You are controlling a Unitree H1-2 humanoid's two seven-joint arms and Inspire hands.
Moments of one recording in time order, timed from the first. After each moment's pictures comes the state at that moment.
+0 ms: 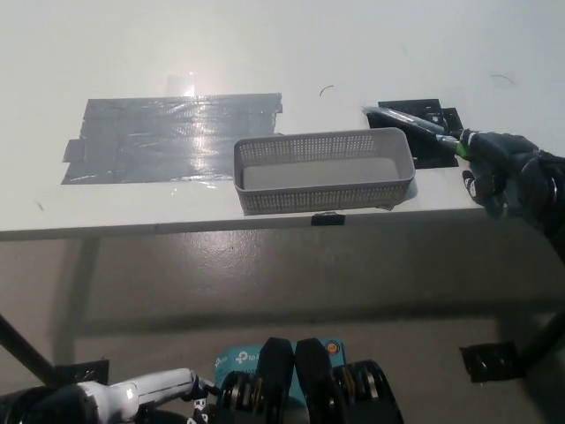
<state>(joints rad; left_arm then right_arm) -0.21 0.56 -0.38 -0.28 0.38 0.46 -0.86 -0.97 -0.43 0.53 0.91 -0.64 0.11 0.36</state>
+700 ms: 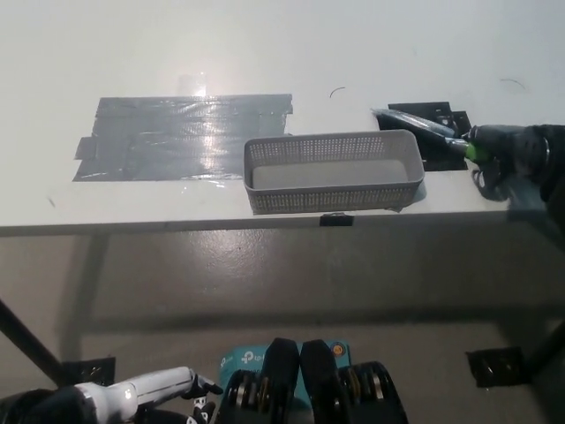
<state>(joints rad) -0.19 0.55 -0.36 -0.29 0.39 0.46 -0.86 -1.08 -0.41 0.62 1.04 -0.65 0.21 0.52</state>
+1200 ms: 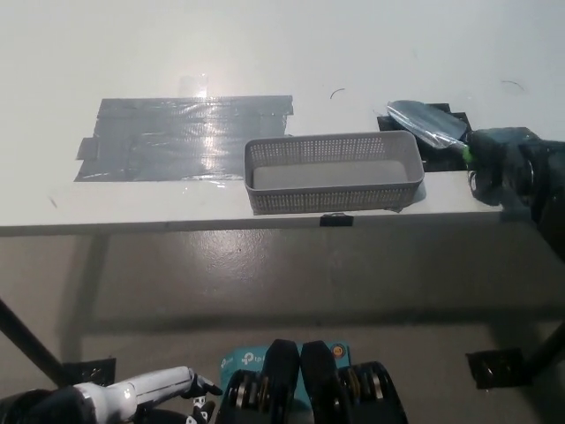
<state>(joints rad) -0.19 0.55 -0.35 -0.29 0.39 0.46 -0.86 -0.99 -0.42 0.66 0.94 -0.71 0.23 0.38</state>
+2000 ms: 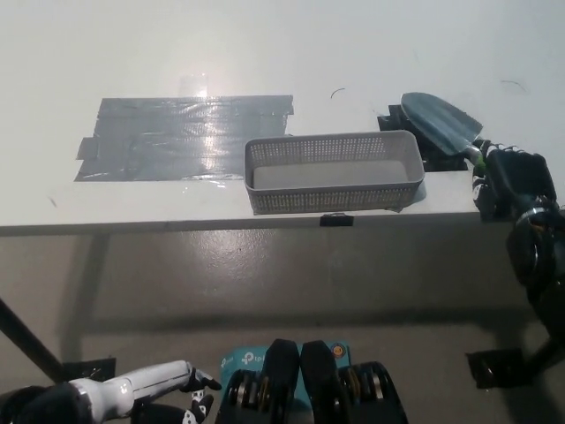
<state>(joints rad) -0.19 0.54 -0.32 -0.31 0.39 0.46 -0.87 -0.73 -0.37 0.43 0.81 -0.74 0.20 -0.13</state>
